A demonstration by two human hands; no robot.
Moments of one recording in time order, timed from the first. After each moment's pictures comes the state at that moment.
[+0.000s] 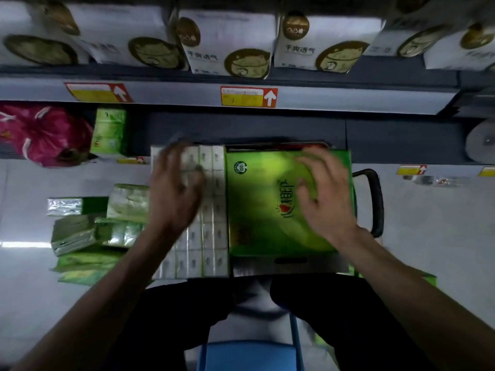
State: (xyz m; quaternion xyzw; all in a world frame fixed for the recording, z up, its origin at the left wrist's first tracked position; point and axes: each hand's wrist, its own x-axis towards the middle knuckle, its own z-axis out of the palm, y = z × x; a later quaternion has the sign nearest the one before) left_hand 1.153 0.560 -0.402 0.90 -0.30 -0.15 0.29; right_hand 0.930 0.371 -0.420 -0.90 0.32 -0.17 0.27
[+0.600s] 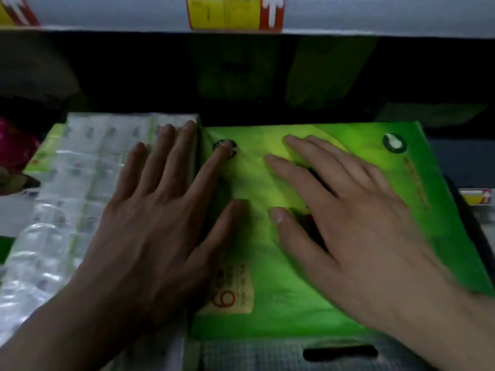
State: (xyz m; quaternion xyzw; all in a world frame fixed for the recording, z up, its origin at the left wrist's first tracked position) left_hand 1.100 0.565 -0.482 0.85 -0.53 0.00 0.04; right_hand 0.923 0.412 -0.479 -0.97 0.22 -0.10 0.09
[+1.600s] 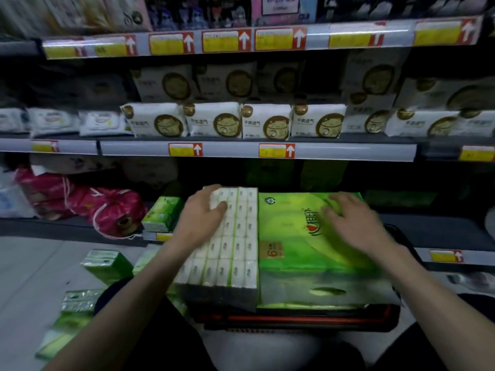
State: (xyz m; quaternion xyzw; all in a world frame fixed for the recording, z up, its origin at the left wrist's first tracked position) left_hand 1.148 0.624 -0.438 0.86 -0.35 -0.07 0.36; right_hand 0.899 0.373 -0.459 -0.90 0.39 -0.11 0.19
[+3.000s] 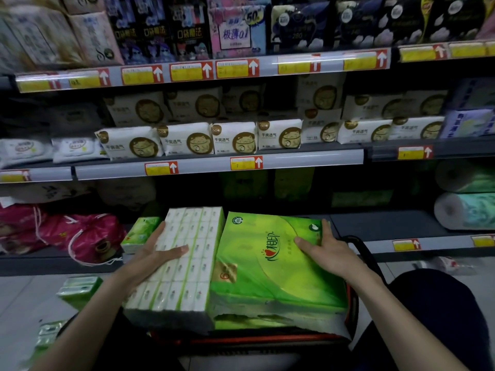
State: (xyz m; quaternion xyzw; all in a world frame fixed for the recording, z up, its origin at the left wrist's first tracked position) left_hand 1.153 0.710 -0.449 0.77 -0.20 -0.37 0.48; right_hand 0.845 0.425 -0.464 -0.79 0.47 -0.01 0.38
